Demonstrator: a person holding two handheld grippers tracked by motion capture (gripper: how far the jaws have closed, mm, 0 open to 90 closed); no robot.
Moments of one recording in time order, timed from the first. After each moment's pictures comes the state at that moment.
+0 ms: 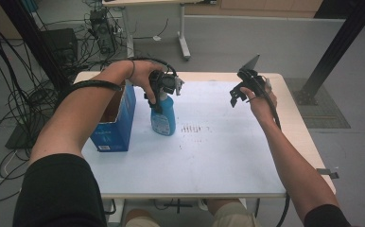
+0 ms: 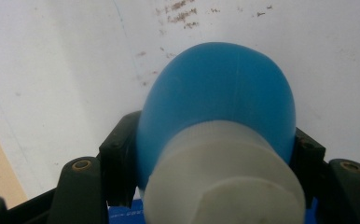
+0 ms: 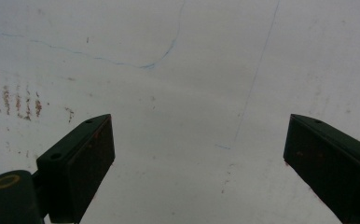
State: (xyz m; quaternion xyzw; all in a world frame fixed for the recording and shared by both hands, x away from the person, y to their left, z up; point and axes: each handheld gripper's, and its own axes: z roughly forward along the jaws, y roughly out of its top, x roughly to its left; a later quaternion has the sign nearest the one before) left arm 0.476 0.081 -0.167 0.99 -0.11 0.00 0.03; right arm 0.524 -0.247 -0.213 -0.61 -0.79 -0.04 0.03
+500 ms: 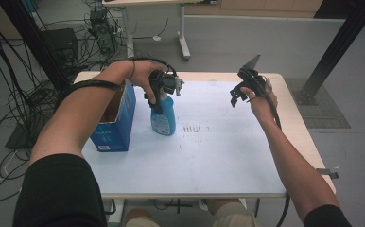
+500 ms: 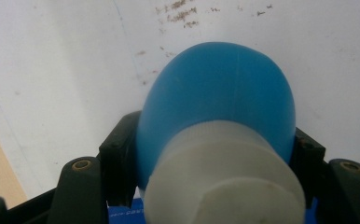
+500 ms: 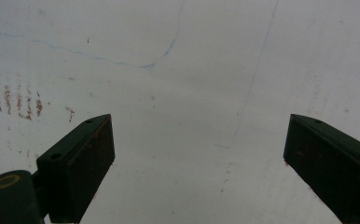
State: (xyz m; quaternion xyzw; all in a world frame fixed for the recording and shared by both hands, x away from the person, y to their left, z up) left arm 0.476 0.080 -0.167 0.99 -0.11 0.00 0.02; right arm 0.522 -0.248 -0.212 -0.61 -0.79 -0.04 0.03
